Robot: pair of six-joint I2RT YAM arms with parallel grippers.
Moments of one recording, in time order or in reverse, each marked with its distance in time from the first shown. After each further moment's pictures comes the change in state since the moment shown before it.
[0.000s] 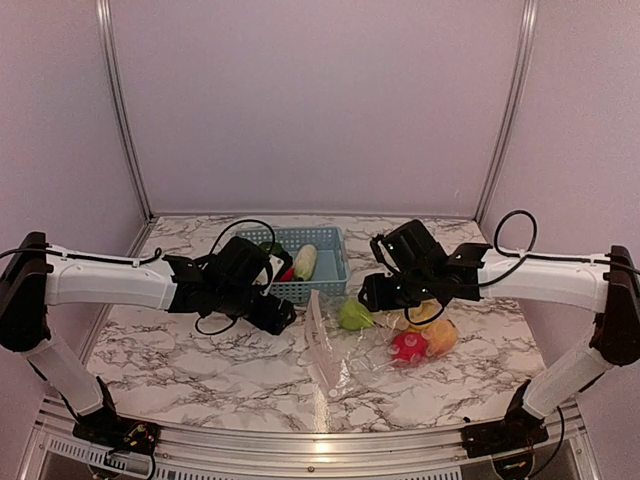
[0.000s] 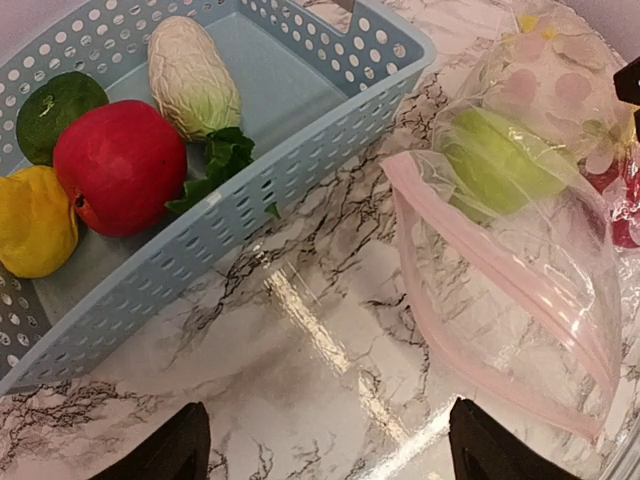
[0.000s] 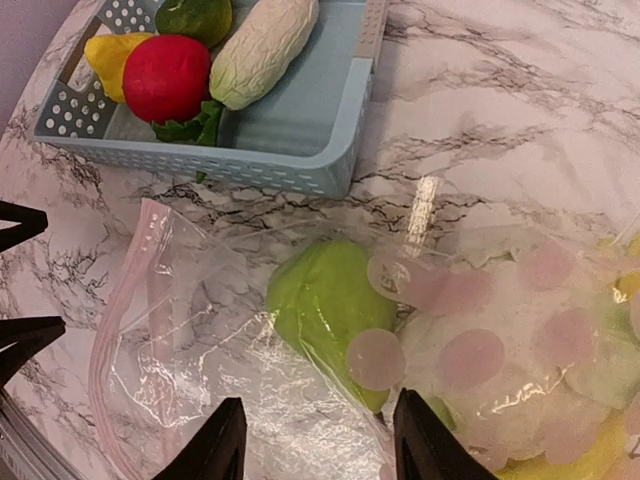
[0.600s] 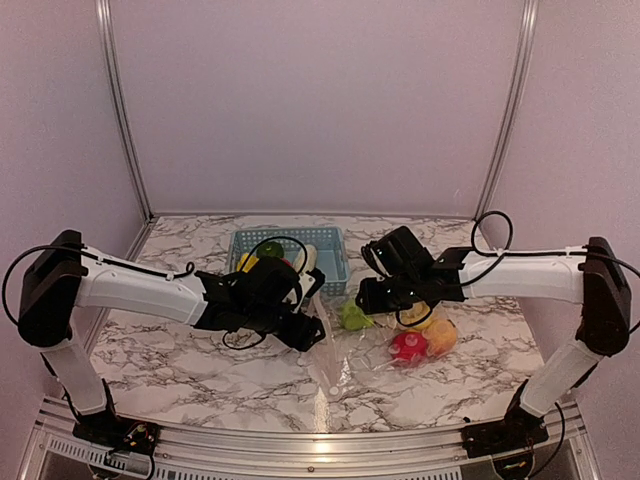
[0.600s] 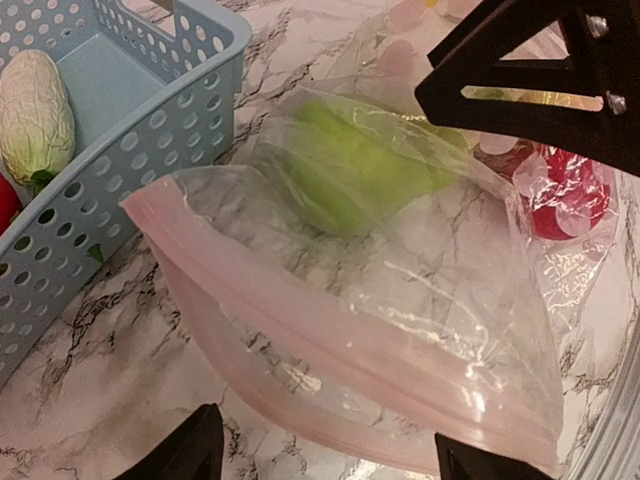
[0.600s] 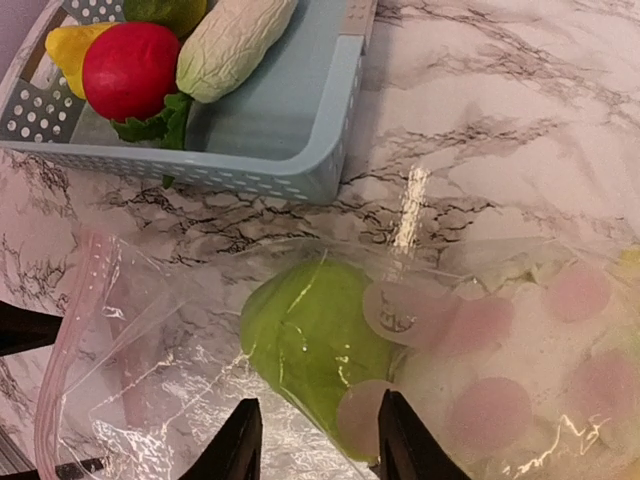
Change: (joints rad) left arm -0.121 0.134 0.039 0.141 0.061 -0.042; right arm -0.013 0.113 0.010 0.067 -0.003 -0.002
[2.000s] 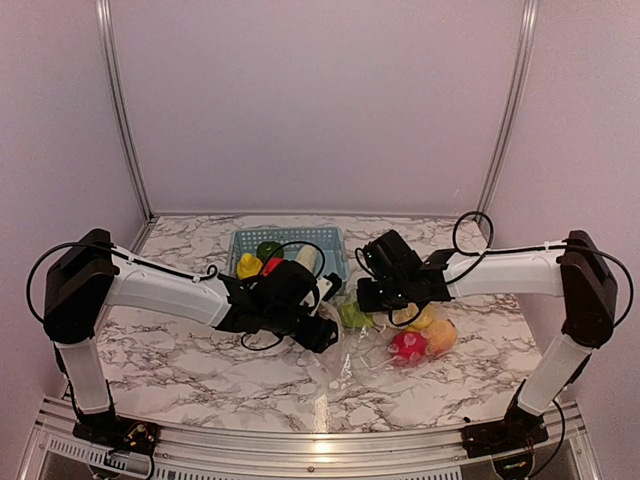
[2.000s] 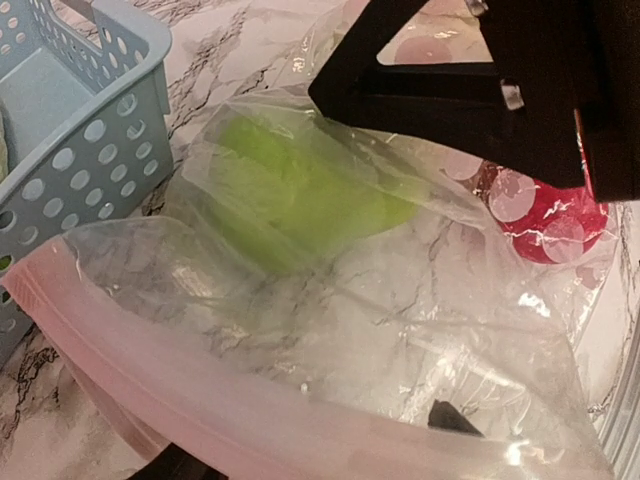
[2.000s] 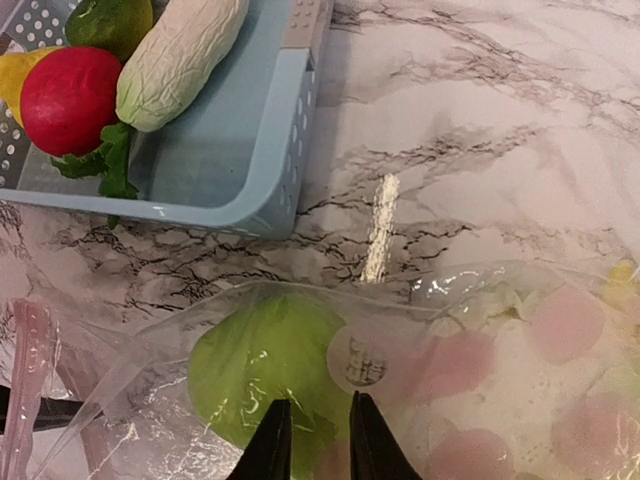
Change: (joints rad) left arm -0.019 0.146 0.099 0.066 0.050 0.003; right arm -0.010 0.104 0.029 0.049 0.087 0.027
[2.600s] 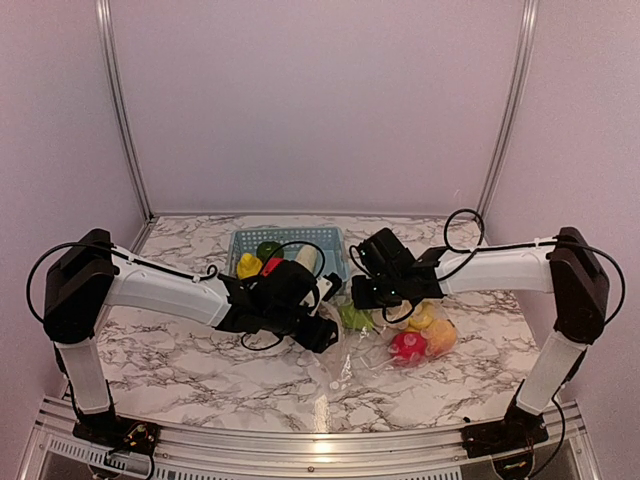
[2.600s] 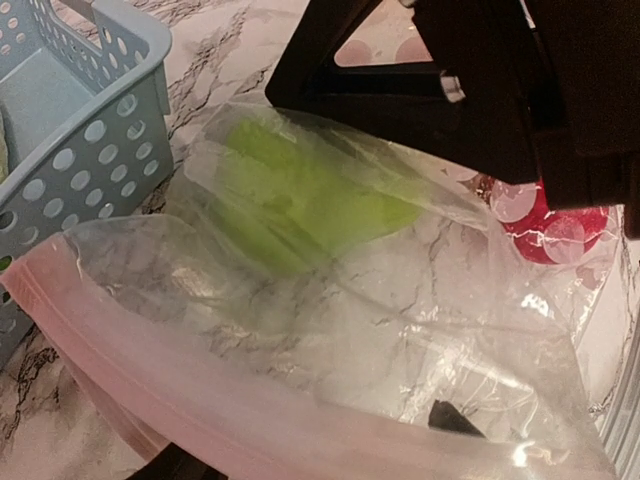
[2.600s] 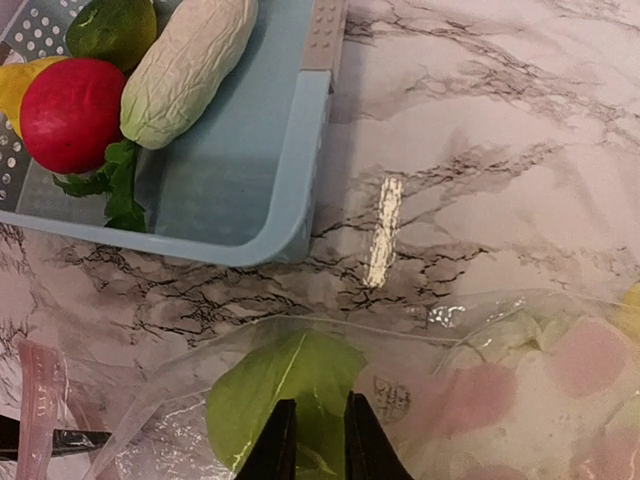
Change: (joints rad) left arm 0.000 0.000 0.000 0.000 0.000 0.001; right arm 0.000 0.049 0.046 0.011 0.004 0.000
